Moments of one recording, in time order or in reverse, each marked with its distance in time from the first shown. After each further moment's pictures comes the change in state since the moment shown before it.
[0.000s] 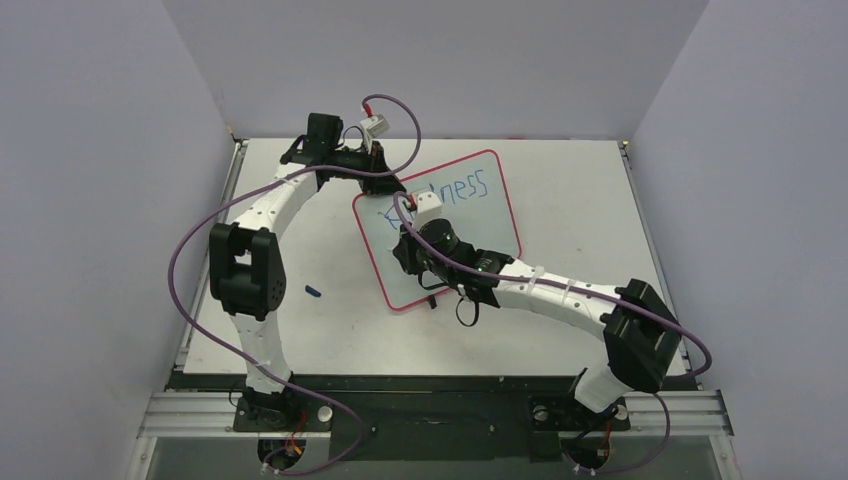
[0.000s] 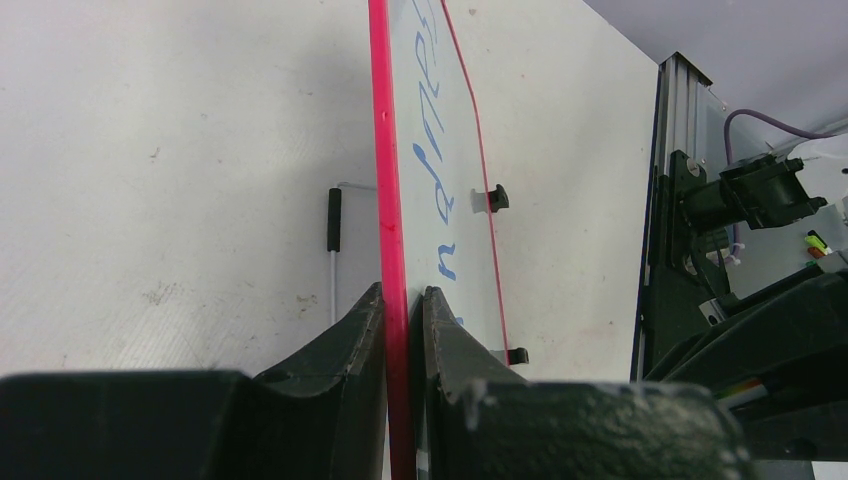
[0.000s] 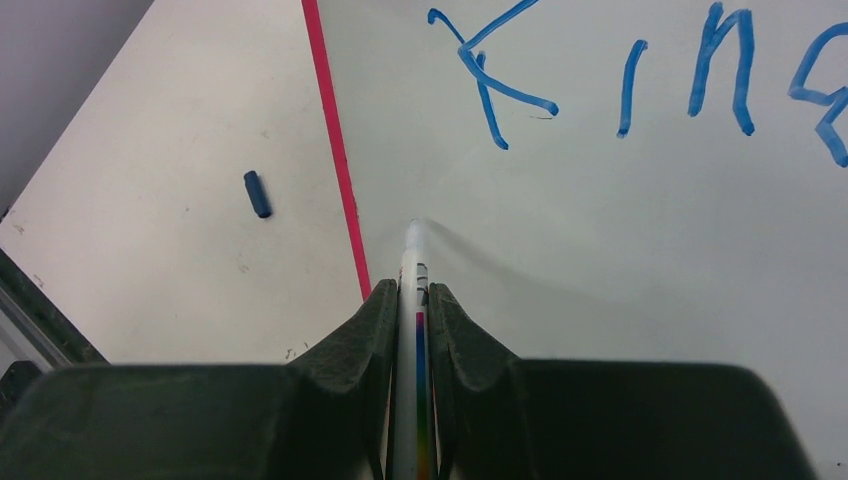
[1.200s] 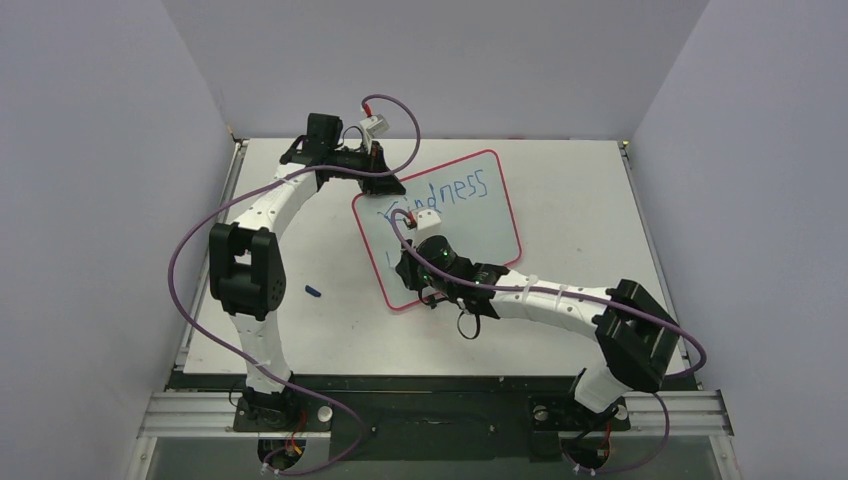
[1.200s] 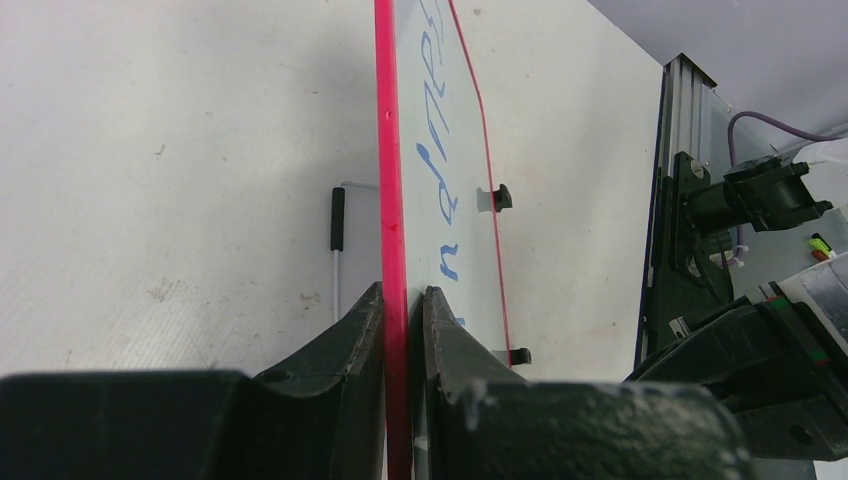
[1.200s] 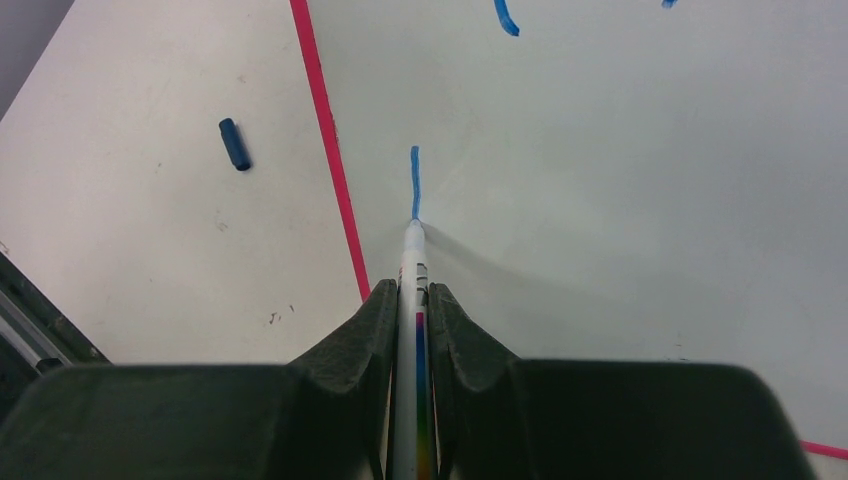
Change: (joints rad) left arm 0.003 0.000 -0.002 0.001 -0.007 0.000; right arm 0.023 0.020 -0.096 0.050 0.016 0.038
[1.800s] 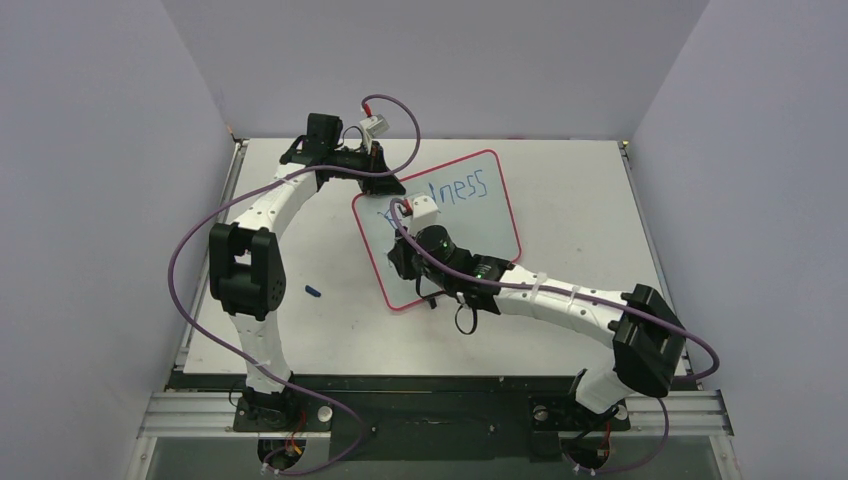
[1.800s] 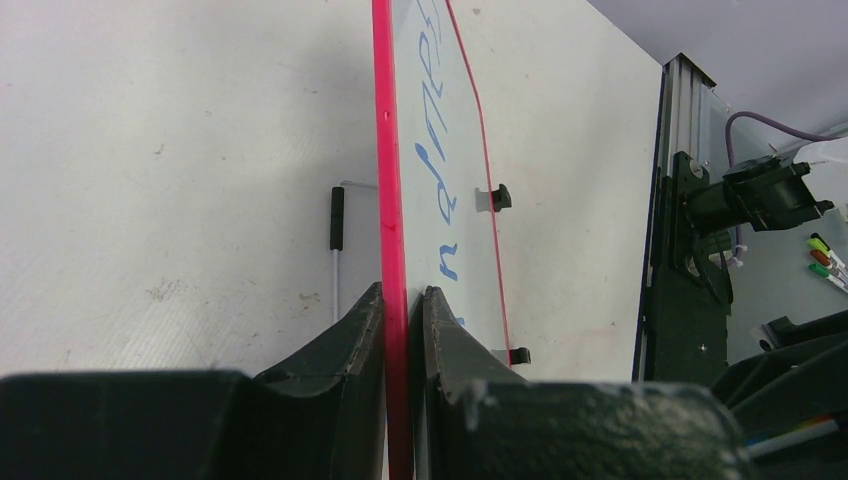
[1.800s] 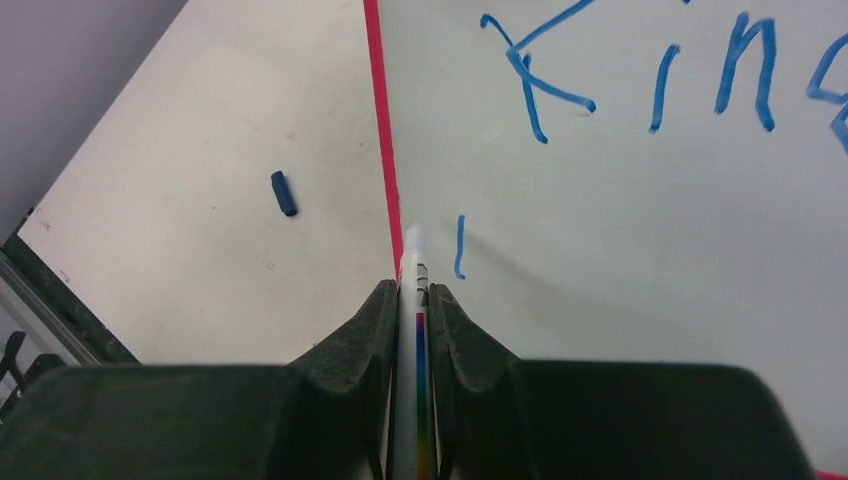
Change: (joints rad) left arm 0.000 0.000 0.000 -0.001 0.001 0.000; right arm 0.031 -0.042 0.086 -0.073 0.036 -0.028
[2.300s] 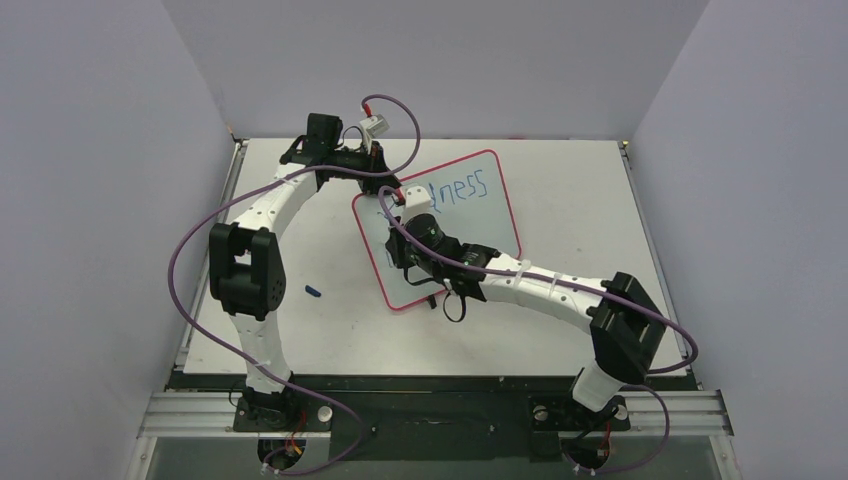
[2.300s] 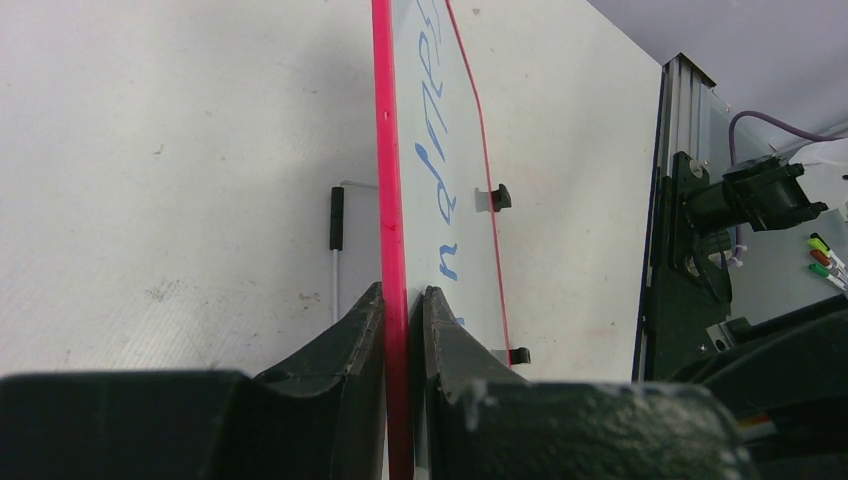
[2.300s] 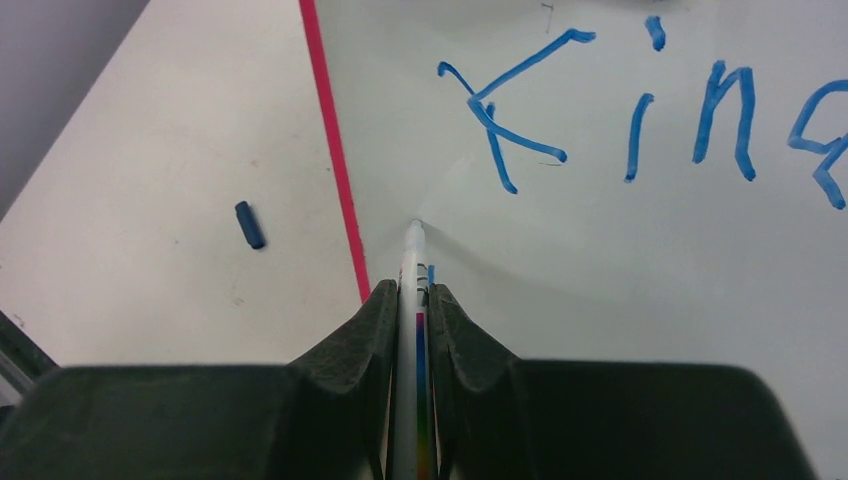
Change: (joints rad) left arm 0.000 0.000 0.000 0.000 0.000 0.000; right arm -0.024 0.099 0.124 -0.023 0.027 -0.006
